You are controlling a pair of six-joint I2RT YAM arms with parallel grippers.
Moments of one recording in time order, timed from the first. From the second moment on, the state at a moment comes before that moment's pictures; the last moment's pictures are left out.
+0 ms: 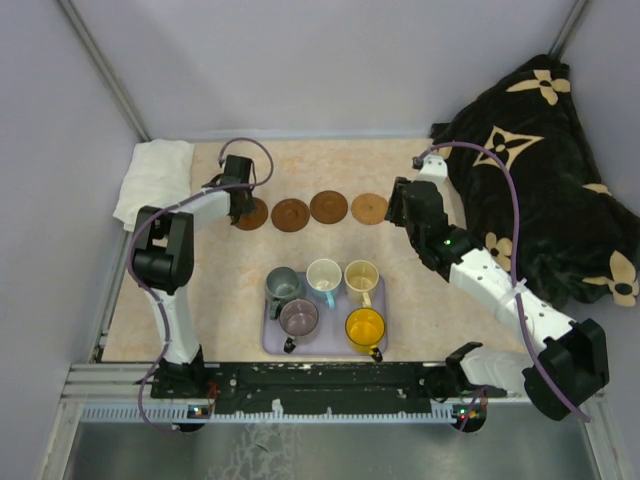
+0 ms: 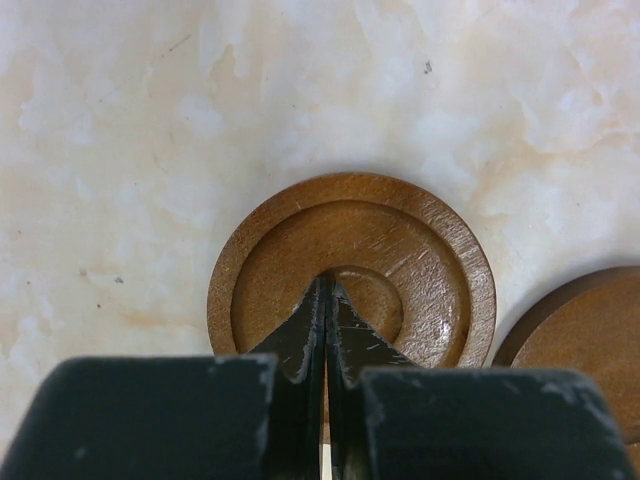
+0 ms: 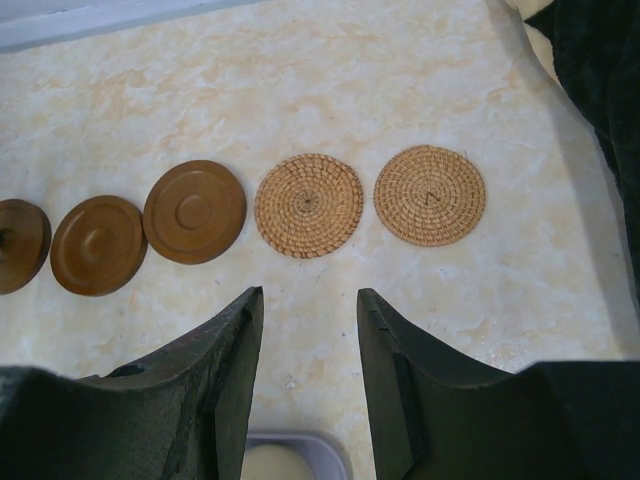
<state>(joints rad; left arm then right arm) -0.23 2.01 1.35 -0.24 -0.31 -0.39 0.53 1.16 0.93 -0.19 0.45 0.40</state>
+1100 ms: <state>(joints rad) -0.21 1.98 1.41 -0.22 -0.23 -0.37 0.53 1.16 0.93 -0.22 0.44 0.42</state>
